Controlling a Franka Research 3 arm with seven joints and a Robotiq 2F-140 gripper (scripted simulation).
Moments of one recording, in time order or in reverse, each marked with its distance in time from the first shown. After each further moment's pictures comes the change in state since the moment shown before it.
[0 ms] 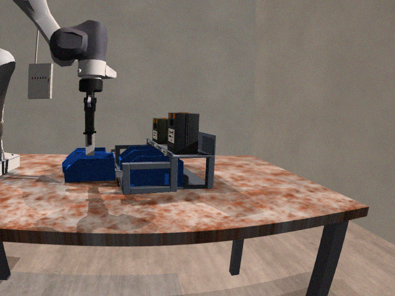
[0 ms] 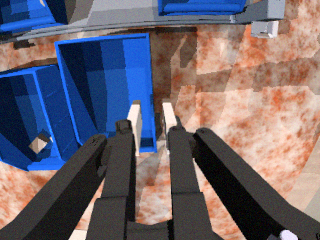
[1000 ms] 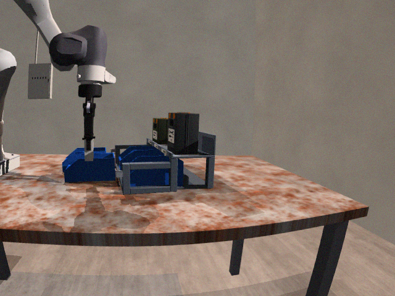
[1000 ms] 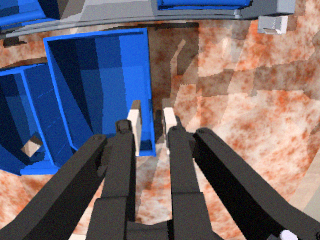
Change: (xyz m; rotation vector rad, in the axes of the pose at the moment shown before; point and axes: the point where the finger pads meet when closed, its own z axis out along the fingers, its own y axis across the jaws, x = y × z) arm -0.004 0.001 0.017 -0.005 -0.010 -0.001
